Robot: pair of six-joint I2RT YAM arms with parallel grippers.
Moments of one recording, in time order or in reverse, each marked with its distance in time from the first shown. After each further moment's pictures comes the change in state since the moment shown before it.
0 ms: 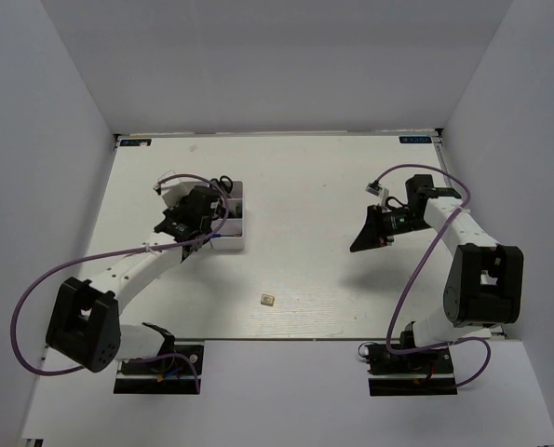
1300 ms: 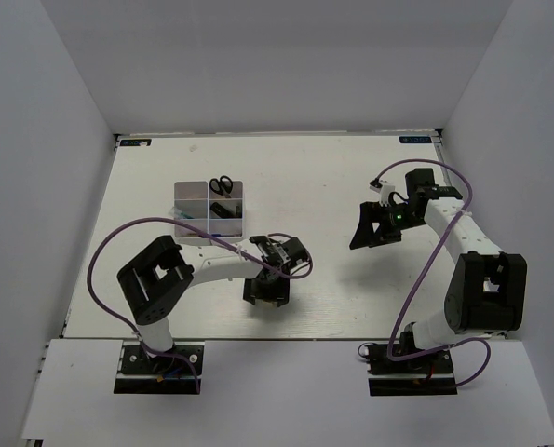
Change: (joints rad) left arm -0.585 0.447 0.256 -0.528 0.641 -0.072; right arm 0.024 -0.046 0.019 0.078 0.312 0.124
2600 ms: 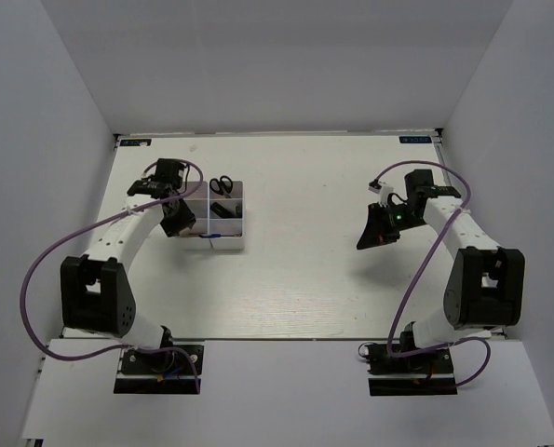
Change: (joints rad) left arm 0.883 -0.298 0.055 -0.027 -0.065 0.250; right arm -0.006 0.024 0.000 -0.011 -0.045 -0.015
